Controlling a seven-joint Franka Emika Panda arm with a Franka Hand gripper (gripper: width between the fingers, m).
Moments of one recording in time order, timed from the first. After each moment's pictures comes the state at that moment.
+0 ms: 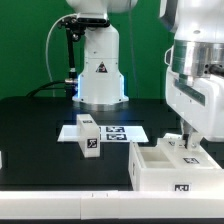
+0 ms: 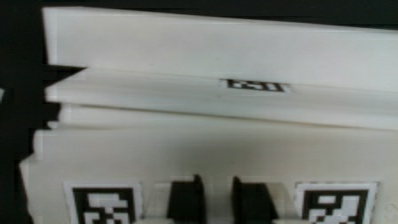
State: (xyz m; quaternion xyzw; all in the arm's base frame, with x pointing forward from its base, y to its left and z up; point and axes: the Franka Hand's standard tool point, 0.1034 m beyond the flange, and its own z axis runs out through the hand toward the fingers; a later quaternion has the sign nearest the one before) arm 0.592 0.113 0.062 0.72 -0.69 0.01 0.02
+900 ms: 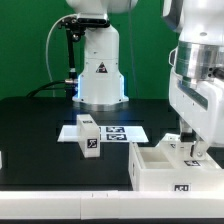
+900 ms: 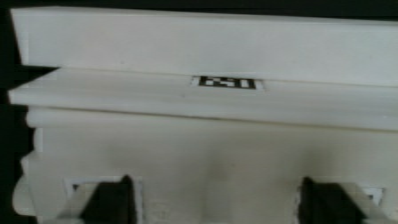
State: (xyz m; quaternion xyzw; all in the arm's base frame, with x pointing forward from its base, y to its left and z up) arm 0.594 0.114 0.065 0.72 -0.70 0.00 0.03
